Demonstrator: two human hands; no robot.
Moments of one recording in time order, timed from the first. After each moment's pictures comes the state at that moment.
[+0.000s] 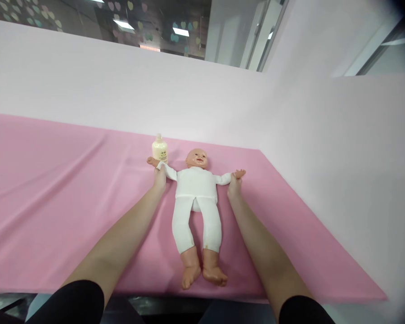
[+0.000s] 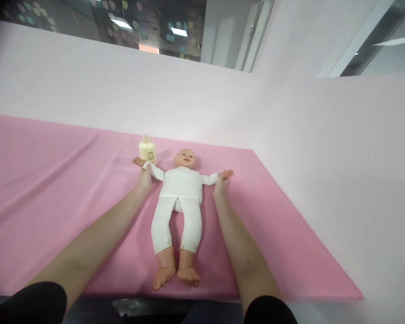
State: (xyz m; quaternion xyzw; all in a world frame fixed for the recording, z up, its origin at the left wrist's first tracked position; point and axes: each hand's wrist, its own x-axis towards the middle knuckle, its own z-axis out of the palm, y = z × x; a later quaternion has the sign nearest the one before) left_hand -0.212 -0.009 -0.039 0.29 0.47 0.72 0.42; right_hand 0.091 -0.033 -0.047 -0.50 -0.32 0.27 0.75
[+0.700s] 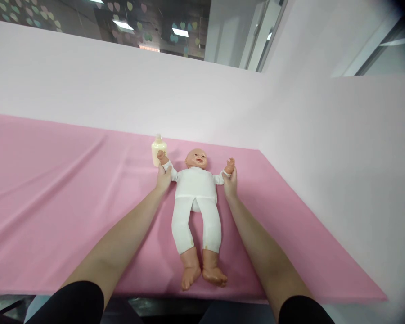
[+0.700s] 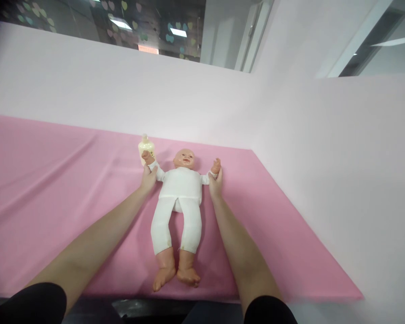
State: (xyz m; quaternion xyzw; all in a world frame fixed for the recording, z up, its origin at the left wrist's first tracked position) left_hand -0.207 -0.018 -0.039 0.49 0.47 0.66 0.31; right_hand 0.068 -0.059 -0.013 -0.39 -0.55 0.22 0.70
